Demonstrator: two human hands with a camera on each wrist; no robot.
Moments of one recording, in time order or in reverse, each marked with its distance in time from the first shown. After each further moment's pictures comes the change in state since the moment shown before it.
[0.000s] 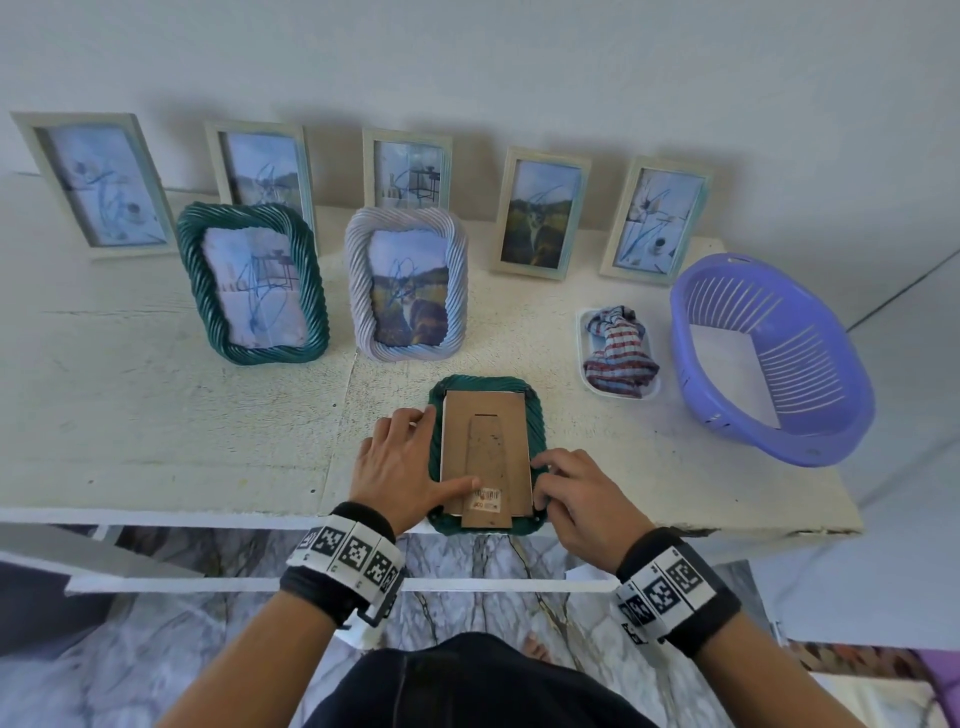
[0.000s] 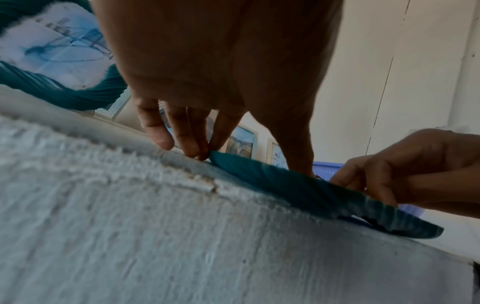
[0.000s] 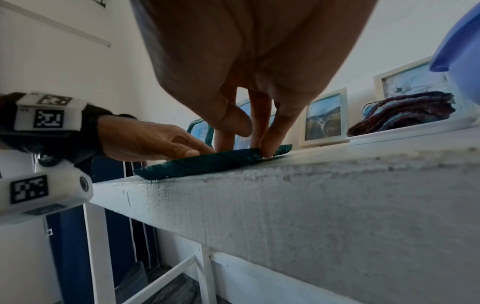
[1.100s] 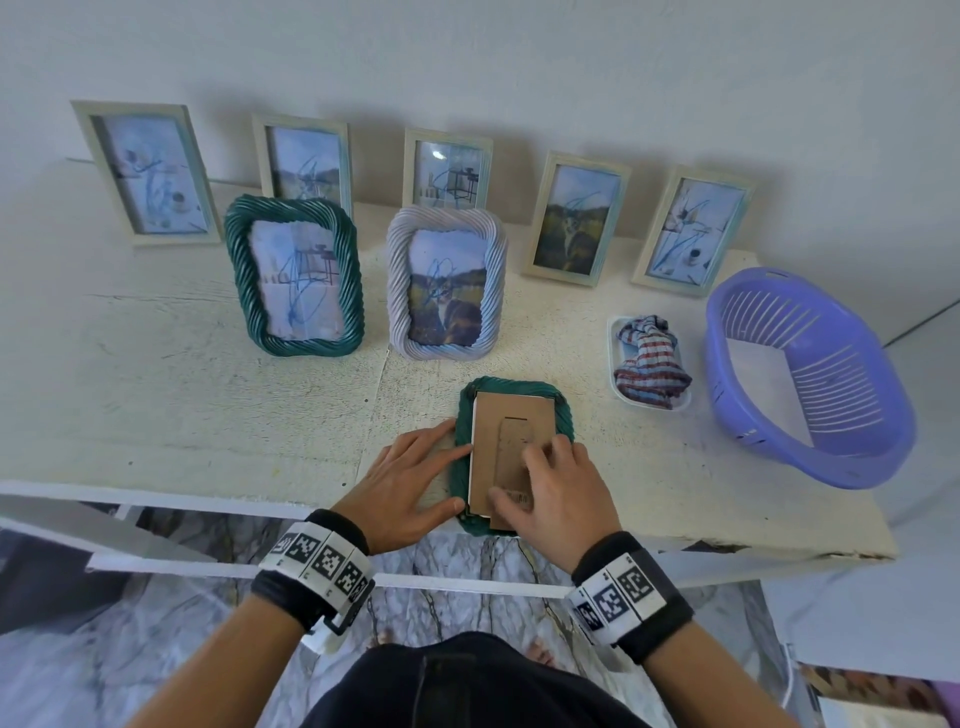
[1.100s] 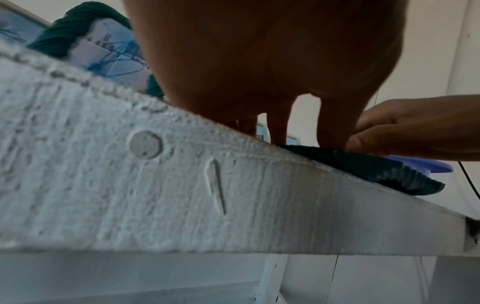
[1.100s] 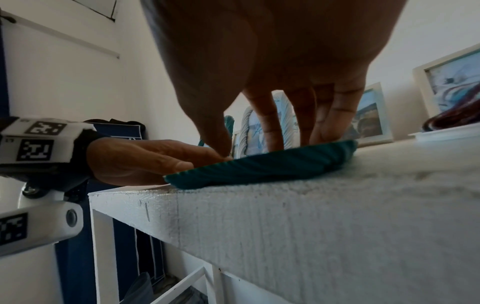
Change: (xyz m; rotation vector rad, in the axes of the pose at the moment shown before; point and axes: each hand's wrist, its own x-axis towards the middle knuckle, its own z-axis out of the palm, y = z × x) left_hand -0.014 -0.062 0.012 -0.173 -0.061 0.426; right_hand 0.039 -0.061 0.016 -0.329 0.065 0.253
